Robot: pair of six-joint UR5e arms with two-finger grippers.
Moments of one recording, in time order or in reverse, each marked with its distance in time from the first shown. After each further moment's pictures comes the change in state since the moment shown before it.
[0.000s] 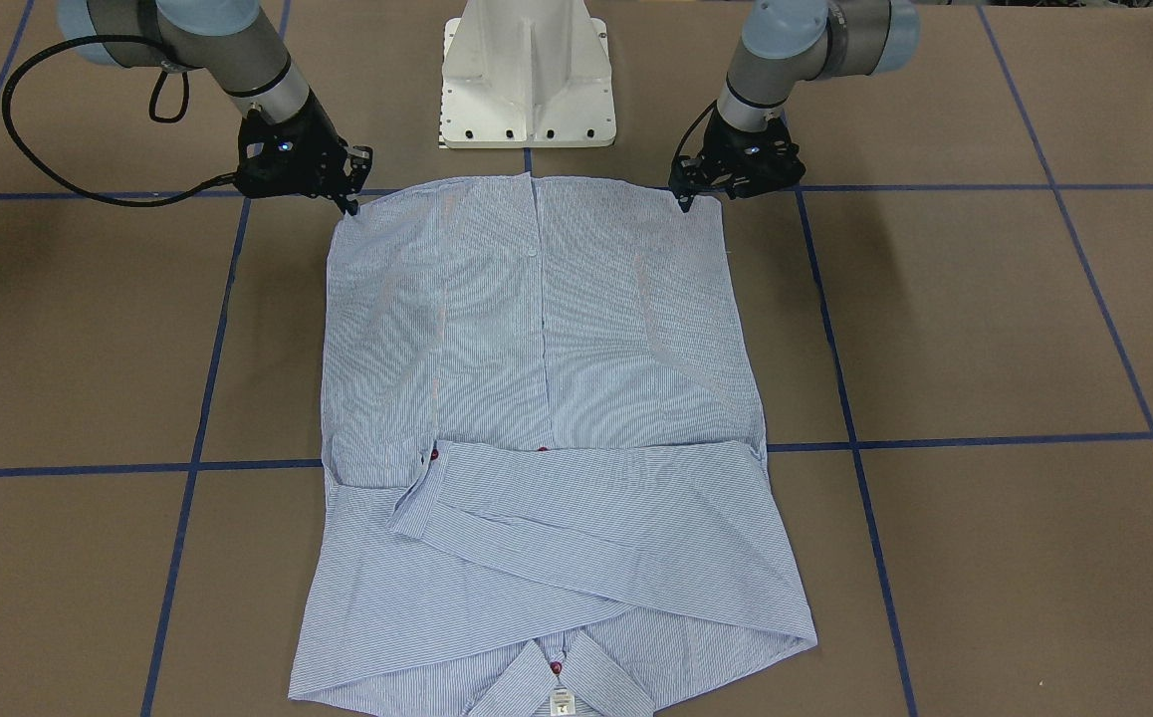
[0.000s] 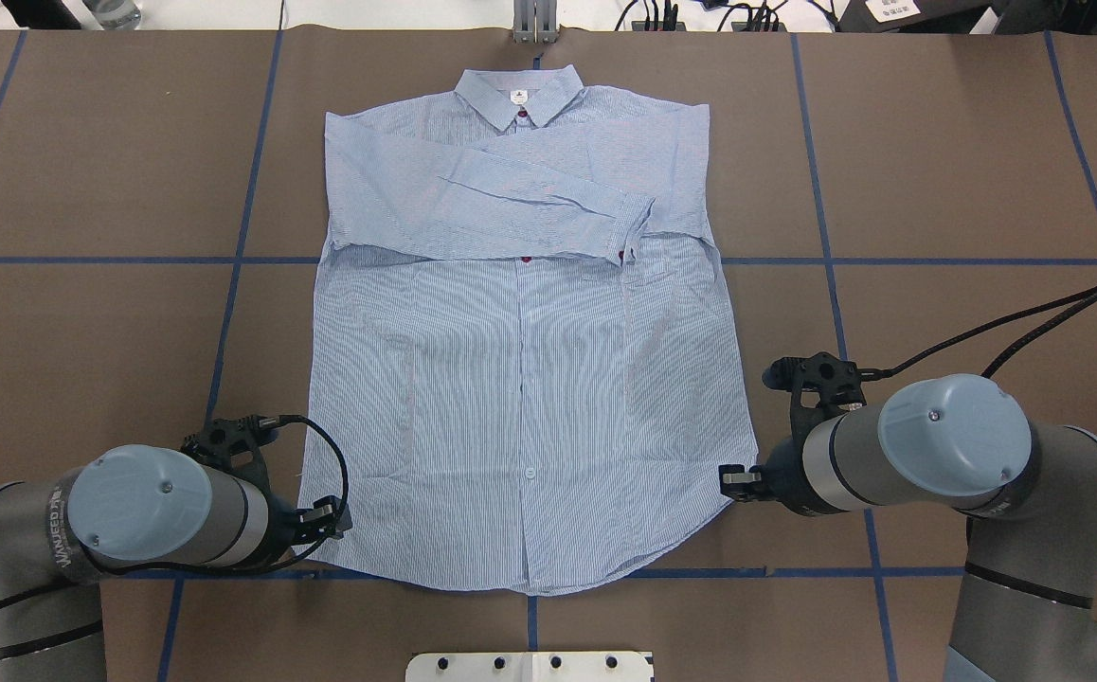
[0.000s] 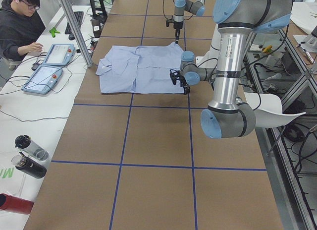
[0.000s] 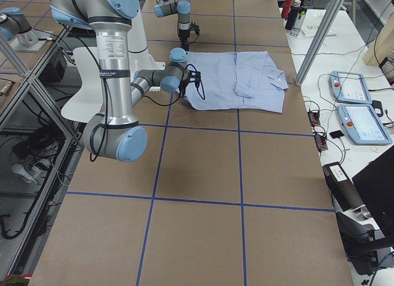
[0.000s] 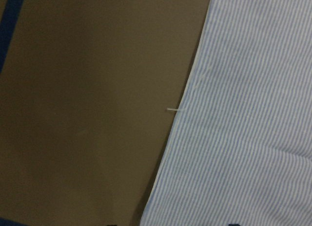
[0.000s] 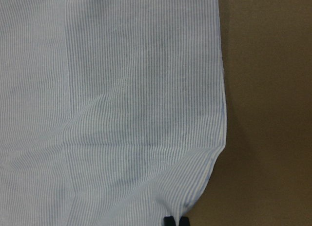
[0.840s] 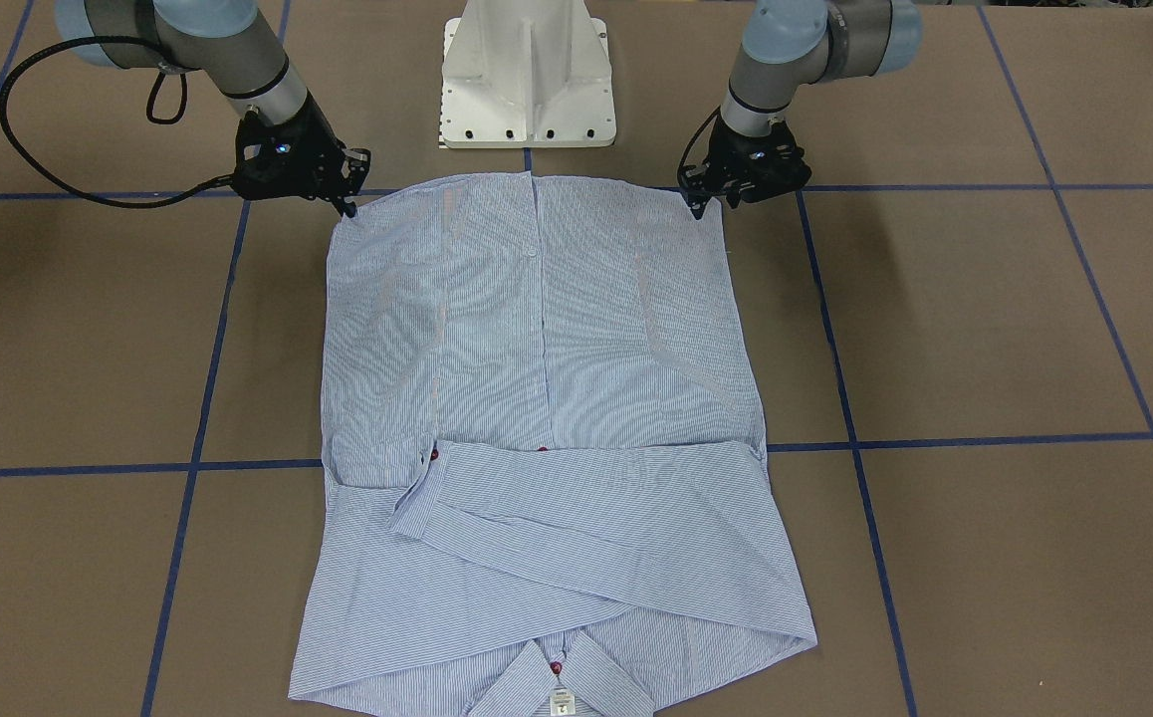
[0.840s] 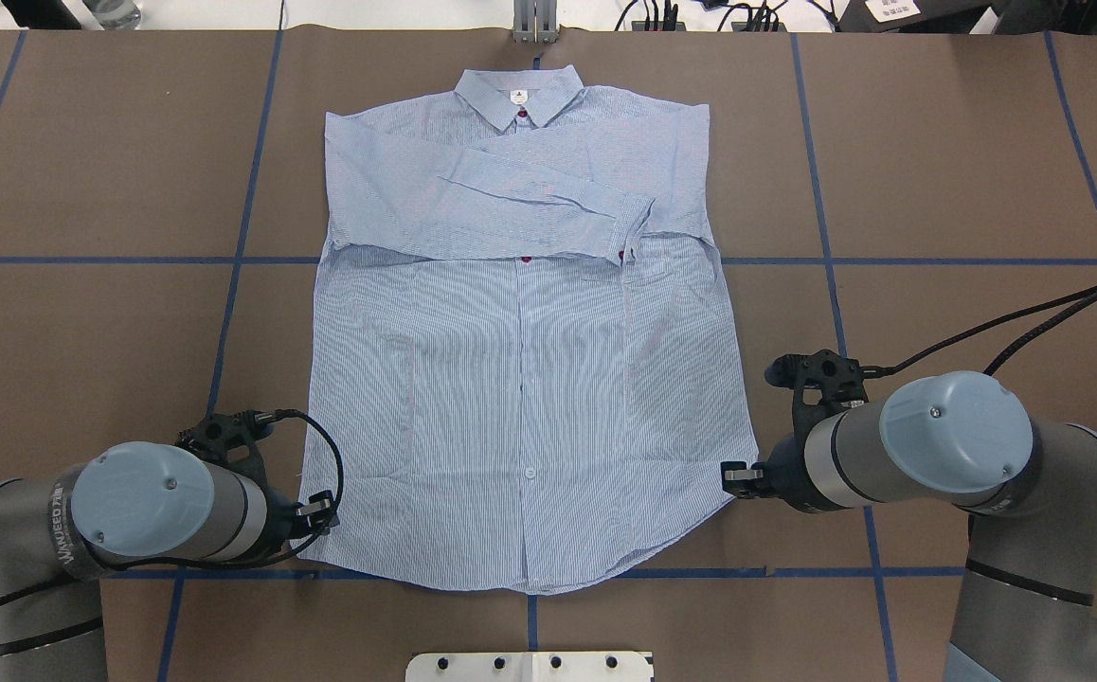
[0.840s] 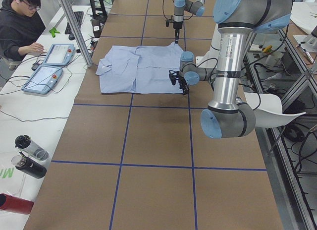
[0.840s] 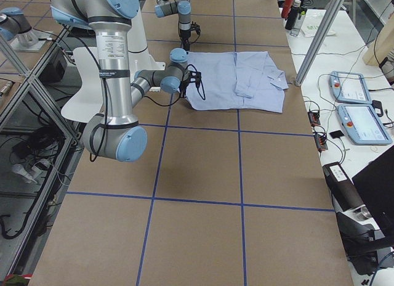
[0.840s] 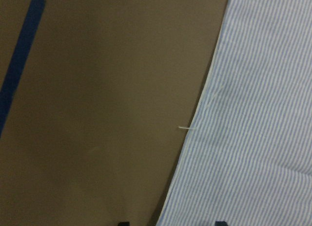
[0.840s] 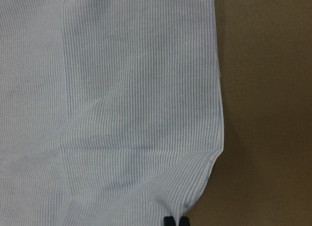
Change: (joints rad) left arm -0.004 -0.001 0.001 0.028 0.018 -0.001; right arm 0.005 -0.001 -0.002 0.000 0.000 0.000
